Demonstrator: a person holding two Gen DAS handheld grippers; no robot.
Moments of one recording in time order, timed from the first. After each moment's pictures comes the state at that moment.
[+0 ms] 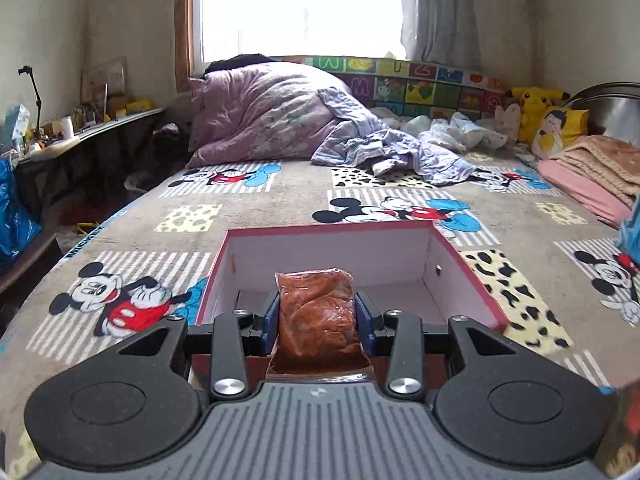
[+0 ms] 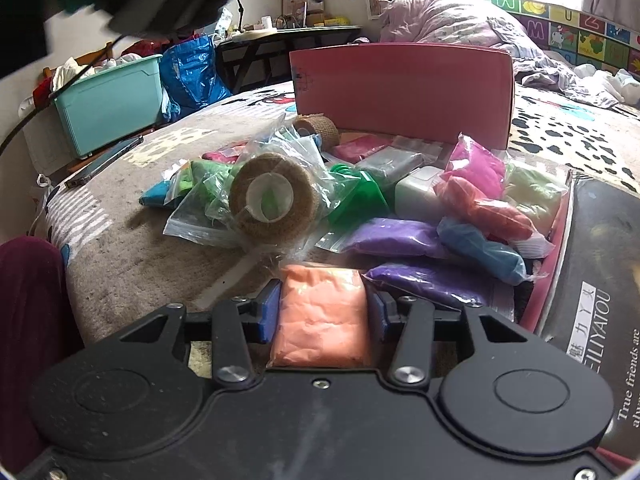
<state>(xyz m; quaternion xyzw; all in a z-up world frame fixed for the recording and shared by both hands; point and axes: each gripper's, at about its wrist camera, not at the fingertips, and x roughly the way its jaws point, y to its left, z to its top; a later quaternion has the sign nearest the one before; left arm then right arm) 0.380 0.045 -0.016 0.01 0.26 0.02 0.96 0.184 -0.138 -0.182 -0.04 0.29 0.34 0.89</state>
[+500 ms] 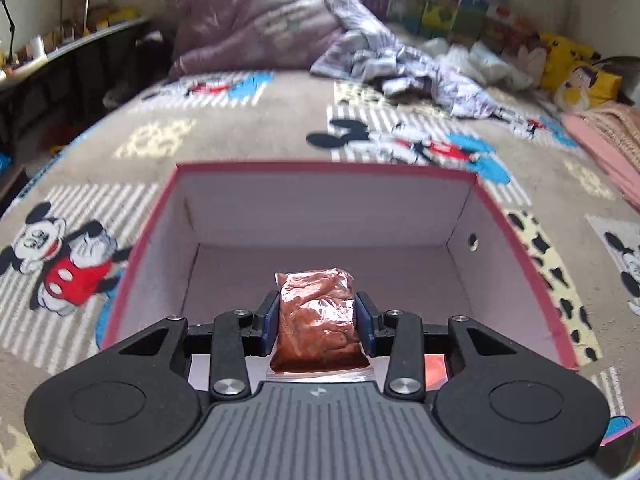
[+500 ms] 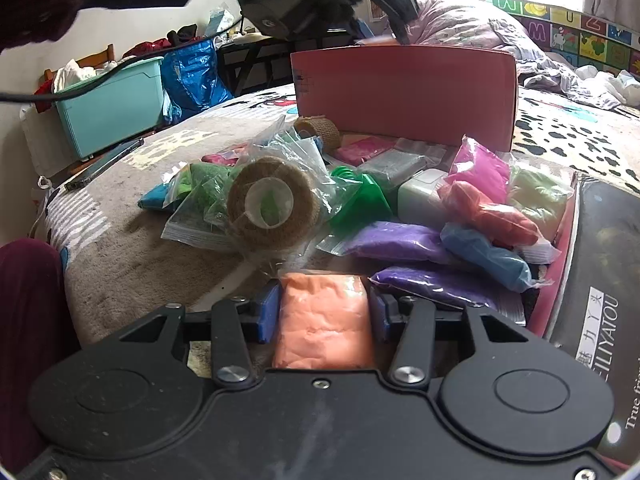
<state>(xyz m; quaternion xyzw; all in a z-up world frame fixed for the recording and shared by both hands) 0.497 0.051 -0.076 -0.02 0.40 0.01 0.91 0.187 -0.137 -0.184 -0.04 0.28 0.34 0.89</state>
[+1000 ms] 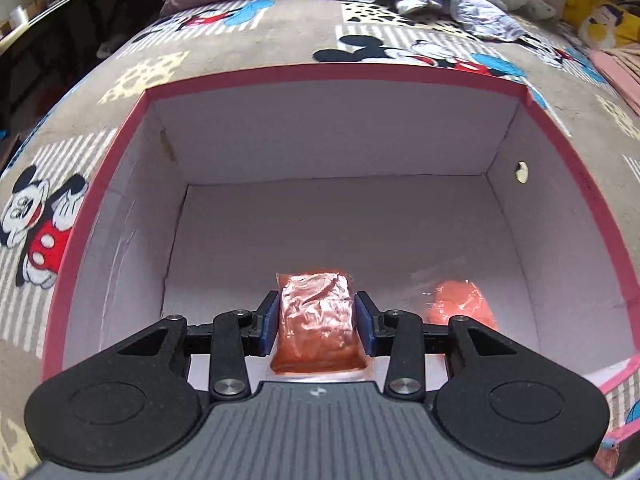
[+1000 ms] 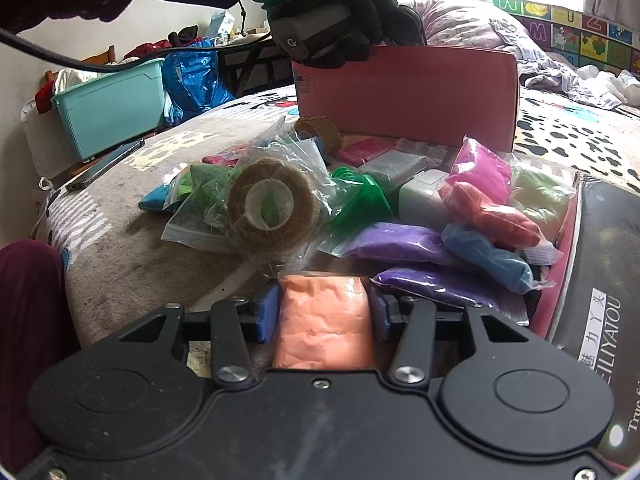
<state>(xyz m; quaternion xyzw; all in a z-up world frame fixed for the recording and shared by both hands) 0.527 0.050 -0.115 -0.01 0.50 0.03 0.87 0.188 -0.136 -0.184 -0.04 0.28 0.35 0.89</state>
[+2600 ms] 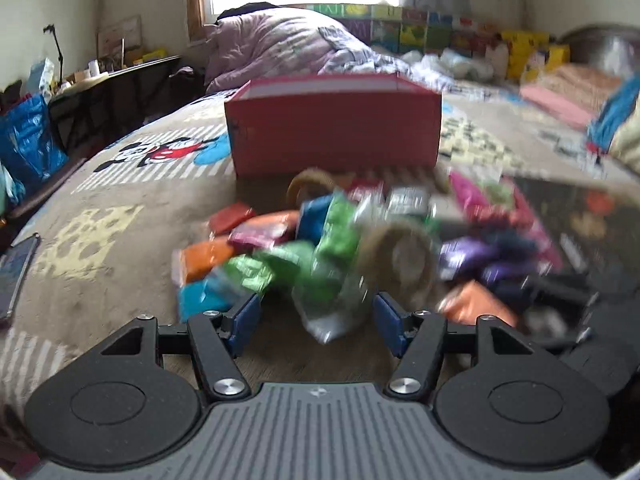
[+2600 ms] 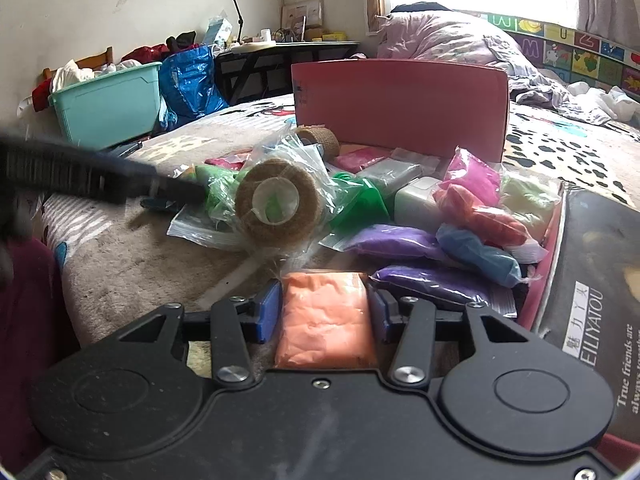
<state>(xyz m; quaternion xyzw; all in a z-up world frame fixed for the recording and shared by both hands) 0.140 0.027 -0.134 0.03 0.32 0.03 0.95 0.170 -0.139 -0.181 -0.04 0.26 0.33 0.91</state>
